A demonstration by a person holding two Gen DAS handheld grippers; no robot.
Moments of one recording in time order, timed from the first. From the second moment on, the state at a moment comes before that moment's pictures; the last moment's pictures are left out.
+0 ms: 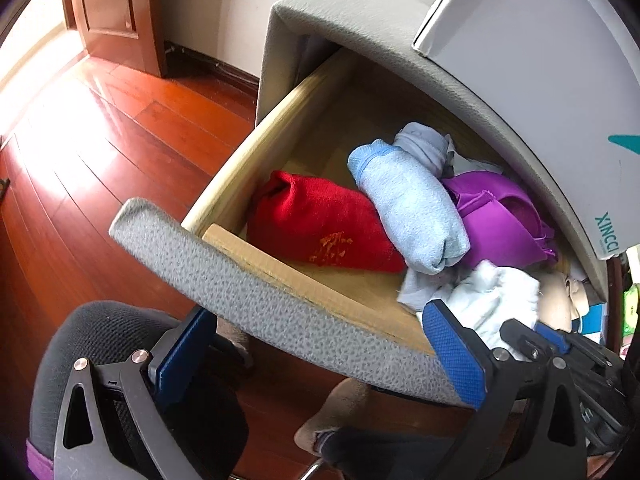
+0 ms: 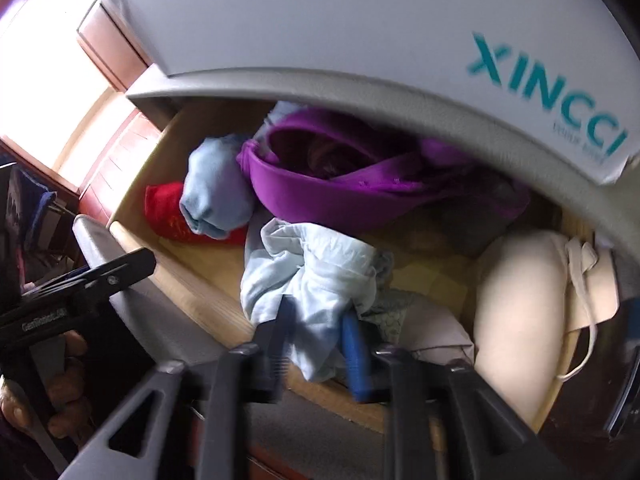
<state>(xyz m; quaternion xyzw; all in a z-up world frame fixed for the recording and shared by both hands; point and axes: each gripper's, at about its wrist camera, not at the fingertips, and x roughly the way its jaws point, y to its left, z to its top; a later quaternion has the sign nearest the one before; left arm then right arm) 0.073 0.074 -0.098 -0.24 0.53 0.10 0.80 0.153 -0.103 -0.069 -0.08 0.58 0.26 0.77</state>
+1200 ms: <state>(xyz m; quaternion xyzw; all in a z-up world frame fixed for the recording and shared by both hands) 0.022 0.068 -0.014 -0.09 0.45 0.08 0.89 0.294 -0.136 0.093 0.08 0.45 0.21 0.86</state>
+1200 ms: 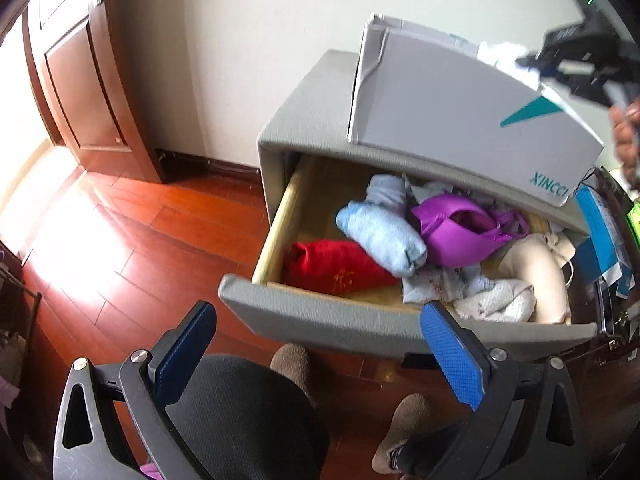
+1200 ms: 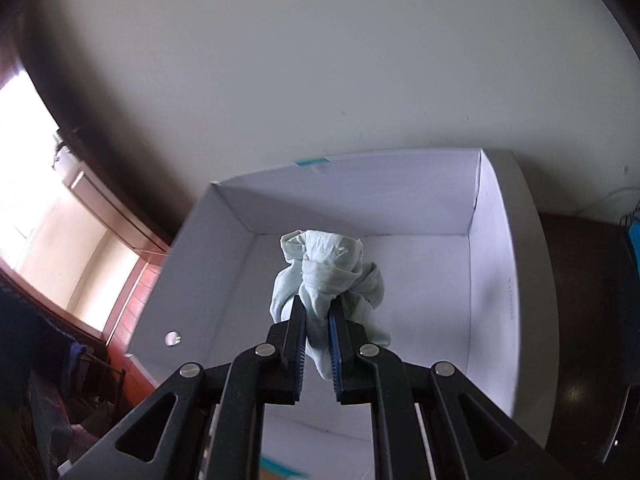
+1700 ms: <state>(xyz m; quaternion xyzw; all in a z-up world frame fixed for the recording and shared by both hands) 0.027 0.067 -0.015 -0.11 0.43 0.03 0.90 0.142 -0.200 0.118 0.06 0.28 0.23 0.93</state>
